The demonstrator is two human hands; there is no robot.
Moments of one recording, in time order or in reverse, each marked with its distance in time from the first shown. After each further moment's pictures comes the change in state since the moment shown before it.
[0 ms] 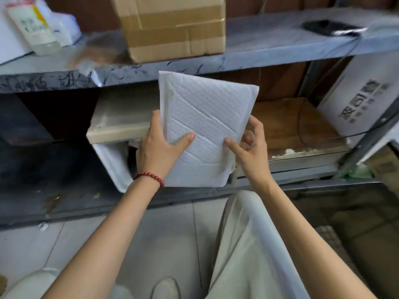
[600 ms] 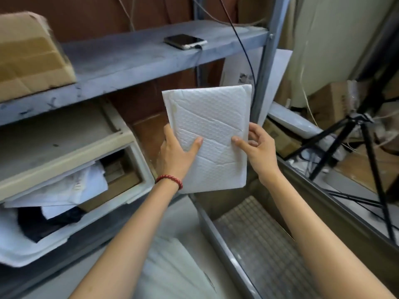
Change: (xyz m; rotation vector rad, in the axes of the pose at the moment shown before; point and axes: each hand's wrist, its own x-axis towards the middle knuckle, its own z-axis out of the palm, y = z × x) left_hand -0.034 0.140 0.195 -0.221 -0.367 0.126; right_hand -0.041 -0.043 -0.223 -0.259 0.461 0.053
